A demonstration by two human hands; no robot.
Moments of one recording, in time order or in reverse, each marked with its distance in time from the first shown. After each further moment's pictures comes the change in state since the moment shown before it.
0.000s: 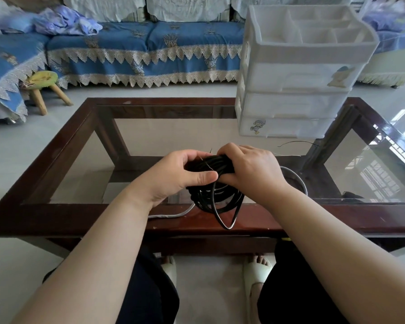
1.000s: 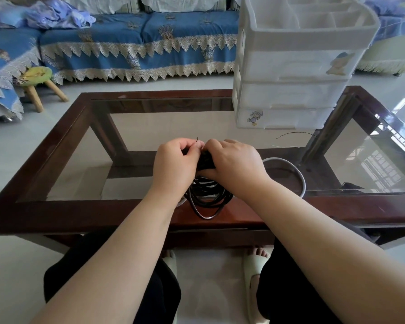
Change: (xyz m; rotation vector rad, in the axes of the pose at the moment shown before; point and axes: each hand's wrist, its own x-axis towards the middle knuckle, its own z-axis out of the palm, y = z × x) left_hand 0.021 -0.003 0.040 0.283 0.702 0.122; right_hand 0.006 -0.011 0.017 -0.100 -0.054 0.039
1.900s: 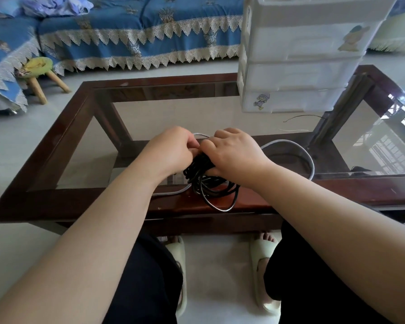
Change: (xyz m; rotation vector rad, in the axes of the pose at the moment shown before) left_hand 0.016 0.004 -0.032 0.636 -0.483 0.033; right_hand -0.003 0.002 0.018 -0.067 -0.056 -0.352
